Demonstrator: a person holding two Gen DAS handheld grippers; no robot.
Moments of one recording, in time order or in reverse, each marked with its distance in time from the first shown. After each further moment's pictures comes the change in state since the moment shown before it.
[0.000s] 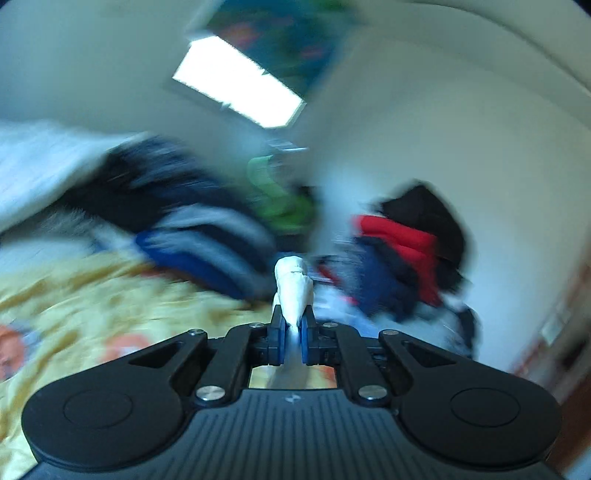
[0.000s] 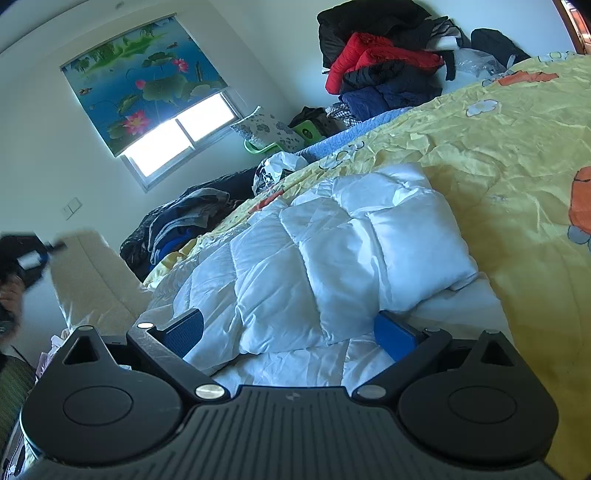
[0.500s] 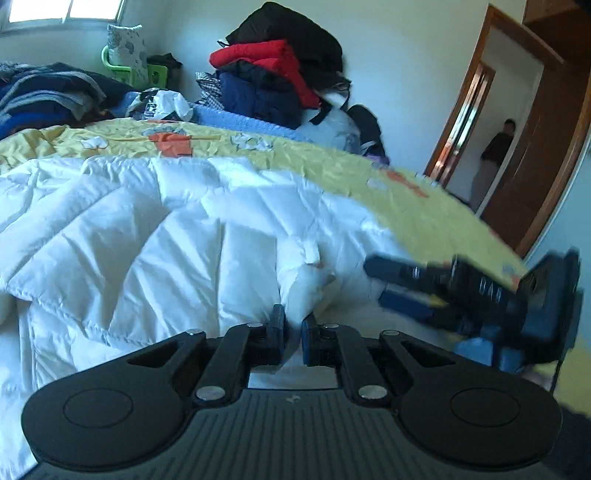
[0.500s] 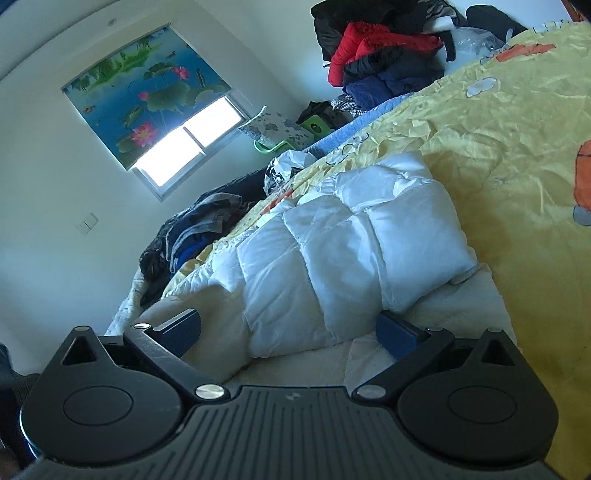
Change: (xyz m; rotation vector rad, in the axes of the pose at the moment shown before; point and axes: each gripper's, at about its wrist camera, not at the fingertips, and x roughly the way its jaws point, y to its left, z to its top) left arm -0.005 -0.123 -0.239 0.334 0.473 -0.224; right arm -0.001 -0.015 0.004 0.084 0.008 0.082
